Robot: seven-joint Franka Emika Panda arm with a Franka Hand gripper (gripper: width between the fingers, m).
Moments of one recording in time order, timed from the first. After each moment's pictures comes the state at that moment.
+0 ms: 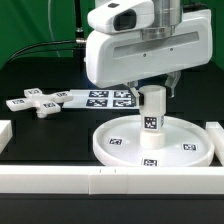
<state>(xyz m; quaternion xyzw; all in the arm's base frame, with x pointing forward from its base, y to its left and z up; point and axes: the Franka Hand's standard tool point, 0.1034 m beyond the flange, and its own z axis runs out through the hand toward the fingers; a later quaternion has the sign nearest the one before) 0.553 0.035 0.081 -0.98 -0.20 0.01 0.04</state>
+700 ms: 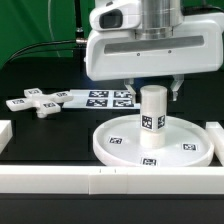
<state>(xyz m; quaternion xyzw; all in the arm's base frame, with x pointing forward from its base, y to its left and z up) 0.552 0.038 0.081 -1.00 0.09 0.02 0.04</state>
